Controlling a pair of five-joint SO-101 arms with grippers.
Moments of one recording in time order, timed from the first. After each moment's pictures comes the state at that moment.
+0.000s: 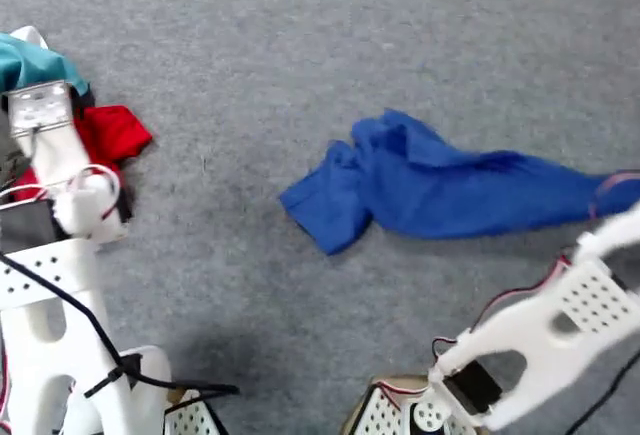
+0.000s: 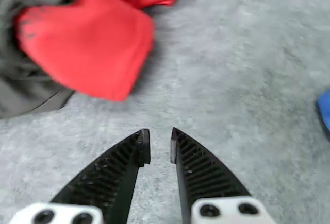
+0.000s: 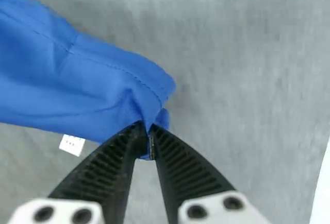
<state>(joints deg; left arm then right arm) -15.9 -43.5 32.1 81.3 -9.7 52.4 46.0 -69.1 101.1 51.5</state>
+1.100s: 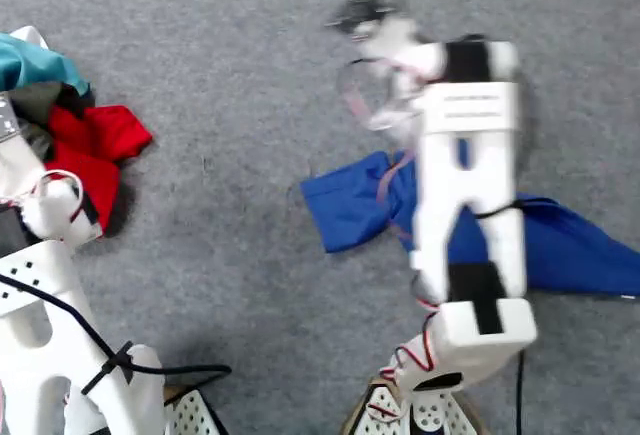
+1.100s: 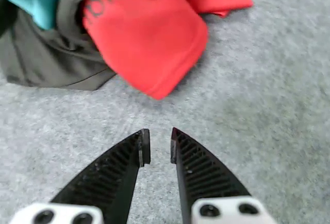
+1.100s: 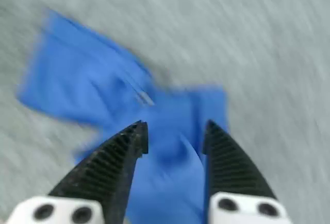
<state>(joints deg) -29.4 -43.5 32.1 81.2 -6.0 -10.2 8.1 -19.5 91.3 36.0</state>
